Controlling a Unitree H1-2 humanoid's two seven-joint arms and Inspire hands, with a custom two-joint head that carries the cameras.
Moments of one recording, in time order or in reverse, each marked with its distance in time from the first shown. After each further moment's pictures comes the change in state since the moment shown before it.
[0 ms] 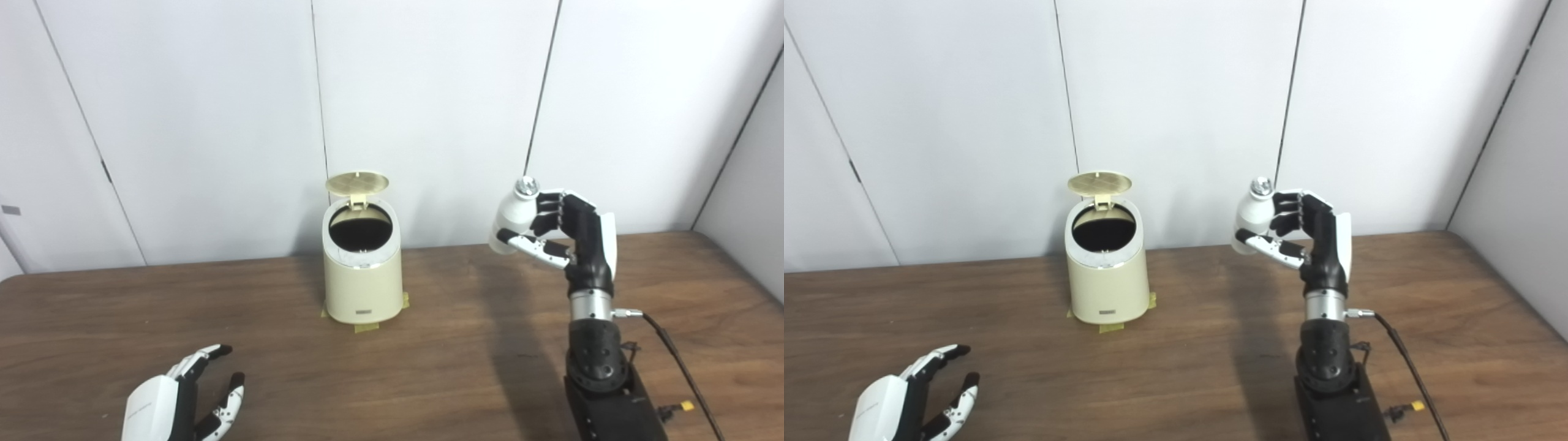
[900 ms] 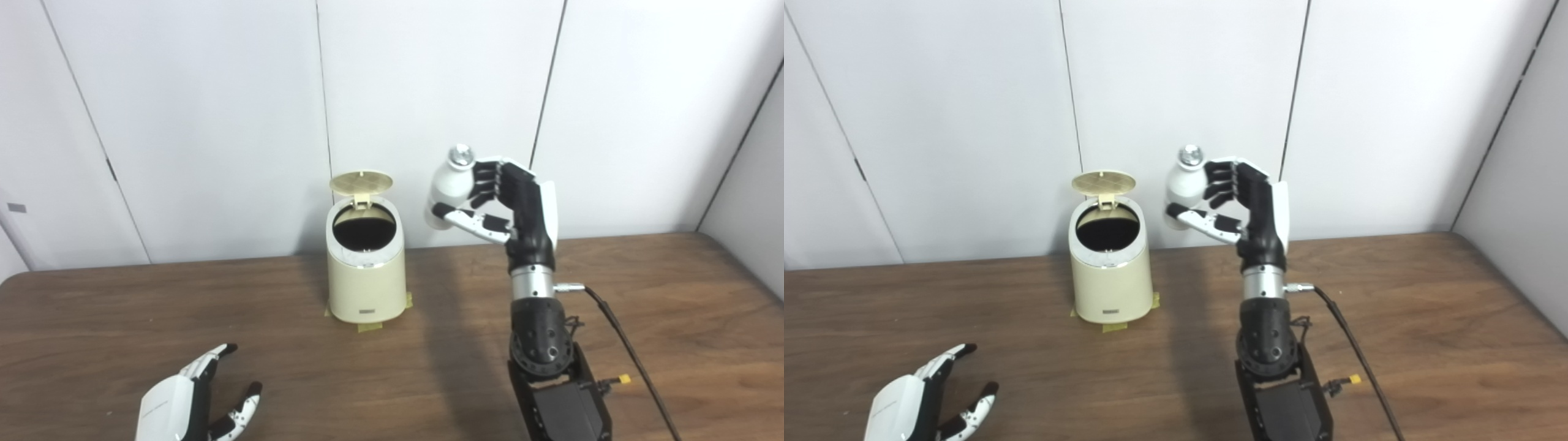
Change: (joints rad) left arm -0.011 -0.022 -0.038 -0.003 0.072 0.113 -0.060; right arm -0.087 0.125 0.091 -0.086 -0.043 0.043 0.028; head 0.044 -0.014
